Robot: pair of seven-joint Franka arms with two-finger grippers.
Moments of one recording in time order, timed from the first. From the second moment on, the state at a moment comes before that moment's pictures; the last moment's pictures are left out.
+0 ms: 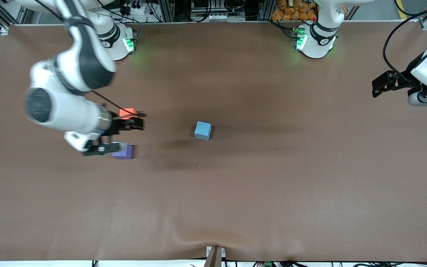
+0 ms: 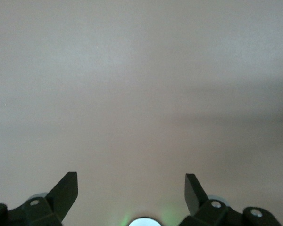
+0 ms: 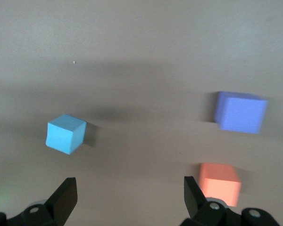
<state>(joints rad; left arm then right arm) -0.05 0.02 -0.05 -1.51 0.05 1.44 -0.06 0.36 0.33 0.01 -1.64 0.23 1.84 0.23</state>
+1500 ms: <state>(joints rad) -0.02 0.02 -0.05 -1.49 0.04 1.42 0.00 0.73 0.67 0.00 -1.65 0.15 2.28 0.79</state>
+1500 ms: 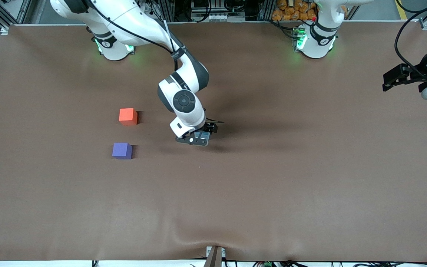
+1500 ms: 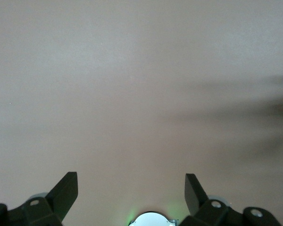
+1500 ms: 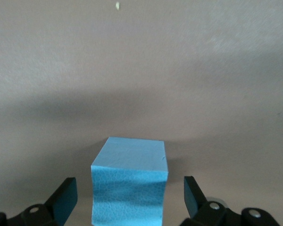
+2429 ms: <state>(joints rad) 0.01 0.03 -0.05 -1.49 0.04 1.43 0.00 0.45 0.51 -0.05 -1.50 0.11 1.79 0.40</state>
